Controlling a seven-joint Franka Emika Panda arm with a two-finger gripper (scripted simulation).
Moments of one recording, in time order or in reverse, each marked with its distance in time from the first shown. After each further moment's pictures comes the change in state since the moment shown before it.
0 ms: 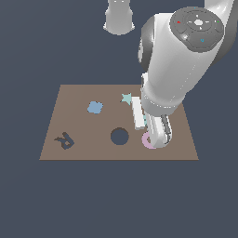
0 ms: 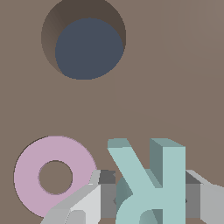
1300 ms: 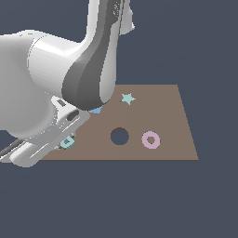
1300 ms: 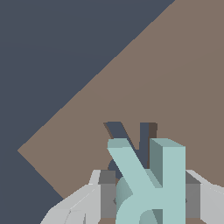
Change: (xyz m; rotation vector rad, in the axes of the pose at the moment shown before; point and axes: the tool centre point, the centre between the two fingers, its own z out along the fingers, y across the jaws) arm 0.270 -0.048 -0.006 -0.002 0.001 0.834
